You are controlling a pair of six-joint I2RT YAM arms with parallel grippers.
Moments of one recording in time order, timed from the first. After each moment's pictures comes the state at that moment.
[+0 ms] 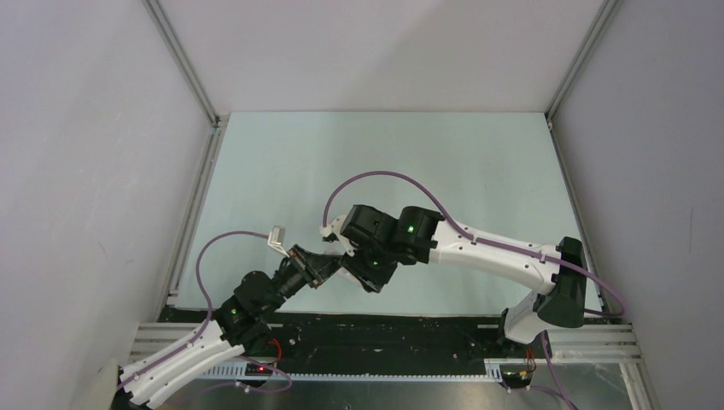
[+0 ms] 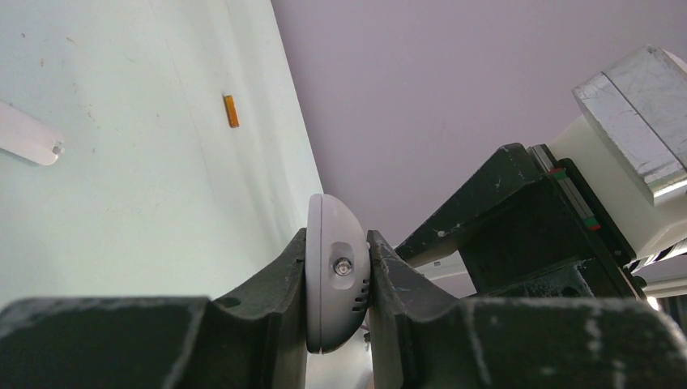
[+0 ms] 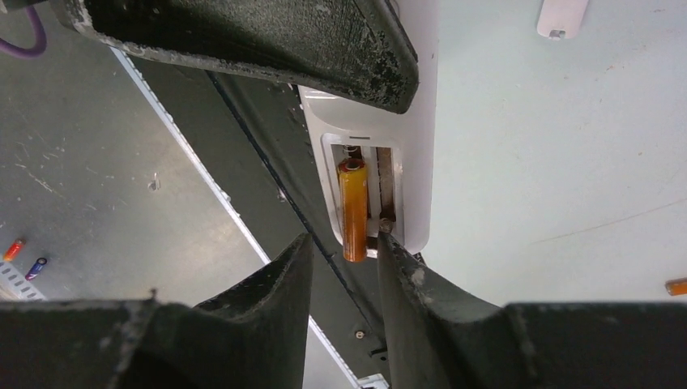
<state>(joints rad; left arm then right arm) -0.90 0.23 0.06 0.22 -0.07 -1.26 1.22 1.58 1.53 -1.05 -0.09 0.19</state>
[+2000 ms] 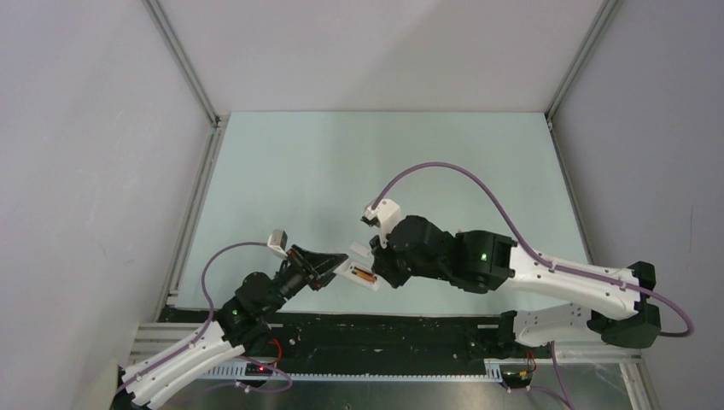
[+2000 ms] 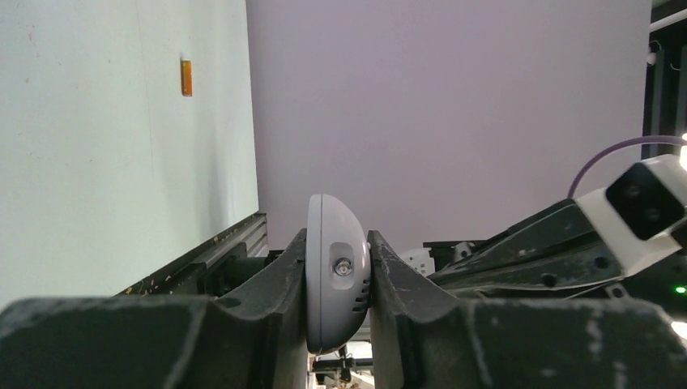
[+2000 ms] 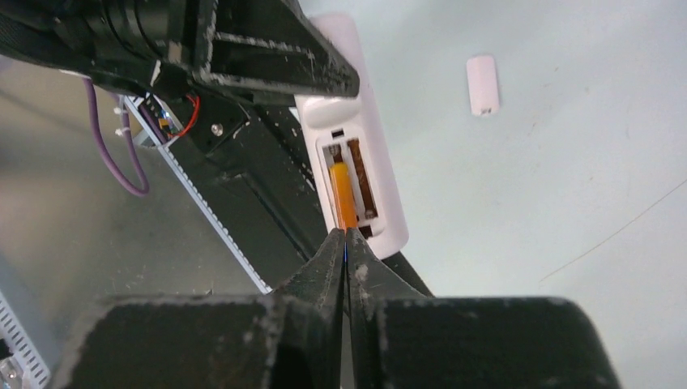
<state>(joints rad) -0.89 0.22 0.03 0.23 -0.08 -1.56 1.30 1.21 1.31 -0.75 0.20 0.42</state>
